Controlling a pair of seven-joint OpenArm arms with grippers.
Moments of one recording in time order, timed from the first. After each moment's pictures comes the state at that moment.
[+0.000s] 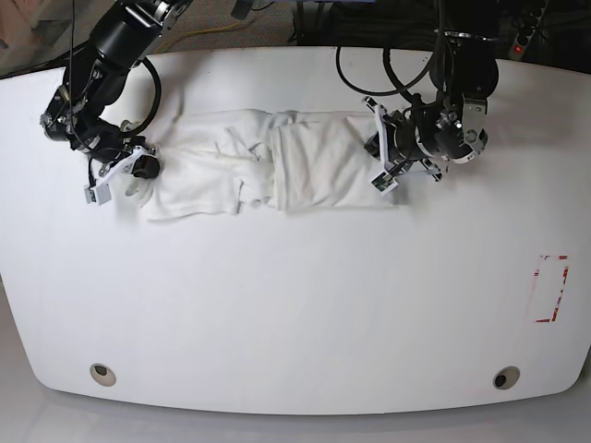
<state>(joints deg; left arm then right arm) 4.8 -7.4 2.7 96.6 -15.9 -42.8 64.0 3.6 7.8 43.0 78.6 30.9 41.1 -71.3</state>
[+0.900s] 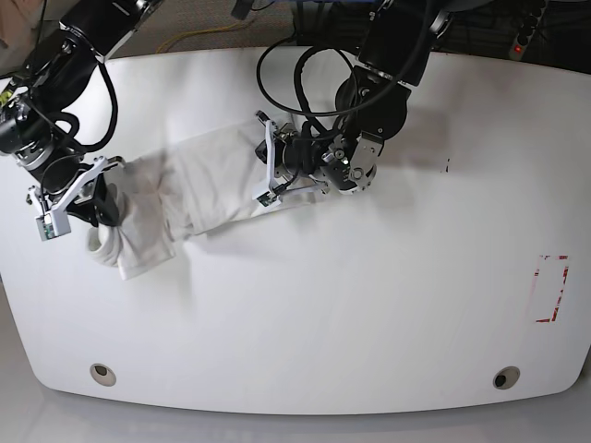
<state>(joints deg) -8.3 6.3 20.6 78.0 -16.4 -30.7 63.7 1.3 12.4 42.7 111.3 50.2 41.1 -81.5</state>
